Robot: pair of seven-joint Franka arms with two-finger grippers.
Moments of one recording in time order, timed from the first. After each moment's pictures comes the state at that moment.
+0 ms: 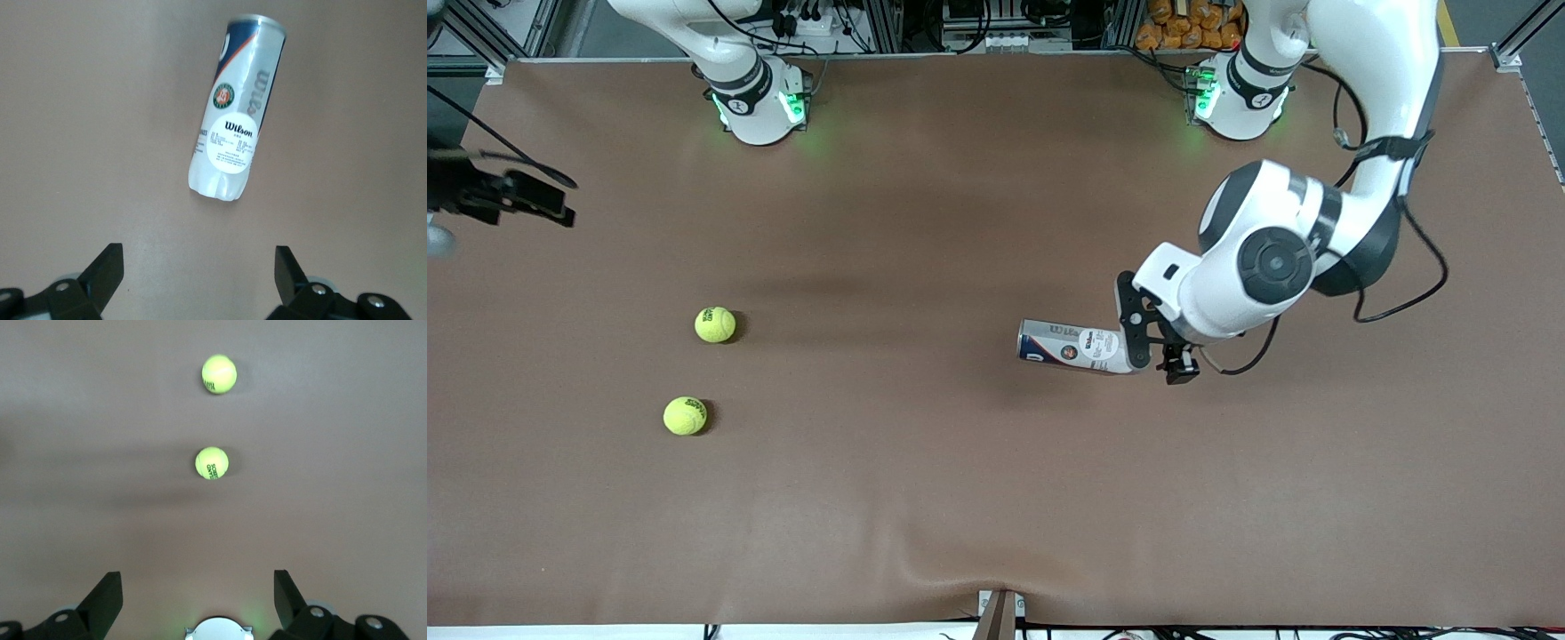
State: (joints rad) left arm -0.28 0.47 -0.18 -1.54 -0.01 1.90 1.03; right arm 0.02 0.02 -0.08 -1.59 0.02 1.43 0.00
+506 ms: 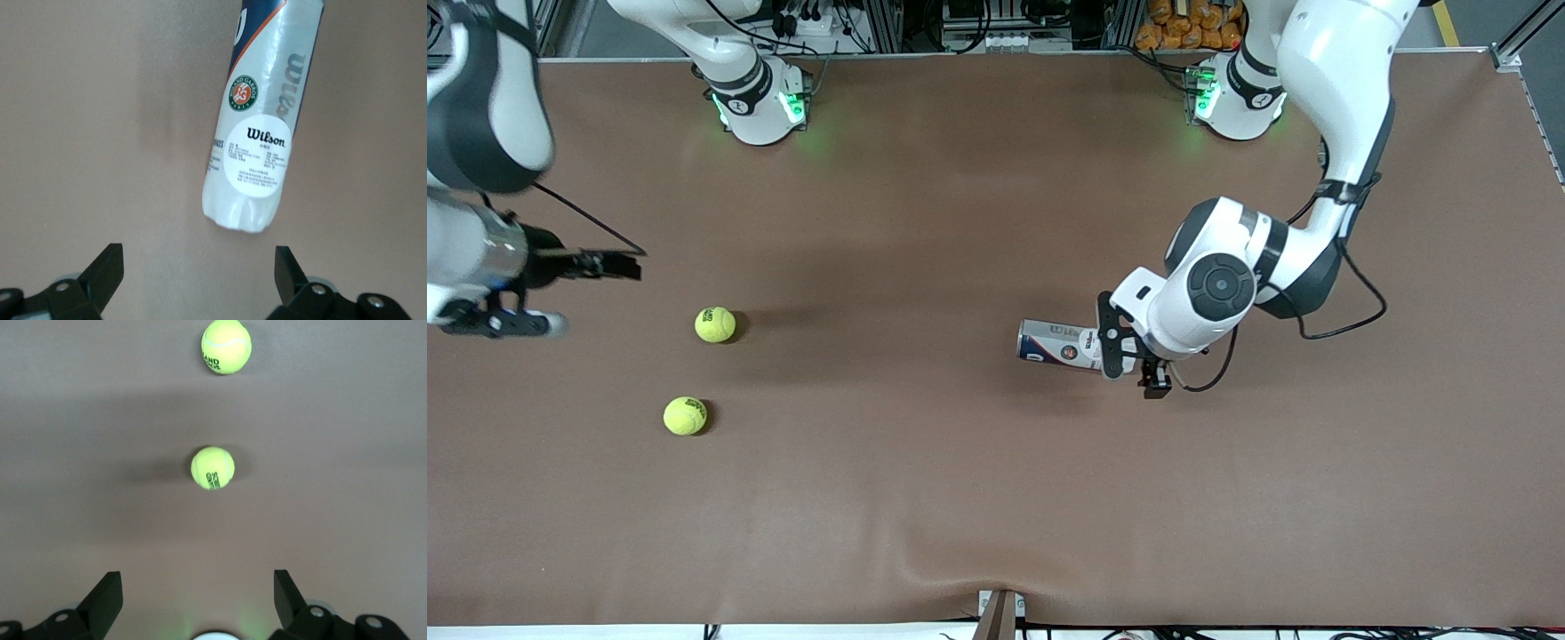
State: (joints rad) left arm -0.31 0.54 -0.19 -1.63 0.05 2.13 1.04; right arm 0.04 0.17 -0.08 -1.72 0.02 1.62 -0.02
